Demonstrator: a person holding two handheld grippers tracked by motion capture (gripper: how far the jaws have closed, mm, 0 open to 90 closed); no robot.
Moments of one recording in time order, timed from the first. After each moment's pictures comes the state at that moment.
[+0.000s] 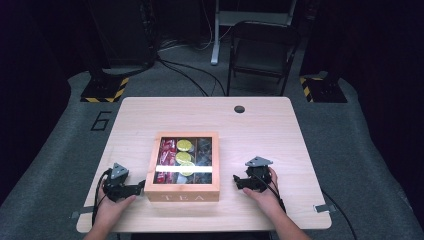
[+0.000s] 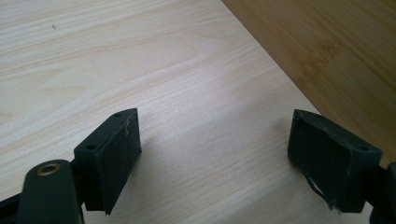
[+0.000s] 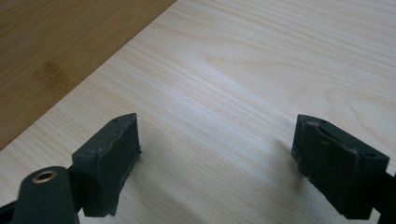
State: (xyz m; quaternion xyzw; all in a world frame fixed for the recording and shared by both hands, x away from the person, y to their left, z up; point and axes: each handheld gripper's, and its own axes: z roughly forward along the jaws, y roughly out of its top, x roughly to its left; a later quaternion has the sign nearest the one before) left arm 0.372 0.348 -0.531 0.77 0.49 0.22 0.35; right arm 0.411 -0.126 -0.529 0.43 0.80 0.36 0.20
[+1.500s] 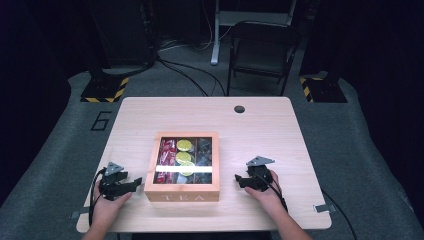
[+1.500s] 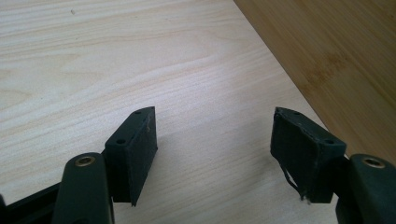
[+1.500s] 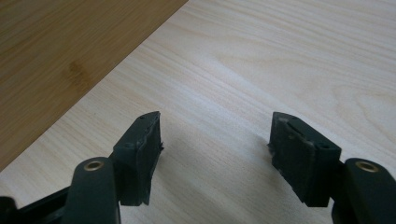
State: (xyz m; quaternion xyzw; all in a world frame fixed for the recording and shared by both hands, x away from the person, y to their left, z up) left arm 0.371 0.356 -0.523 0.75 0.53 0.20 0.36; right arm 0.408 -0.128 -0.522 0.43 0.81 0.36 0.17
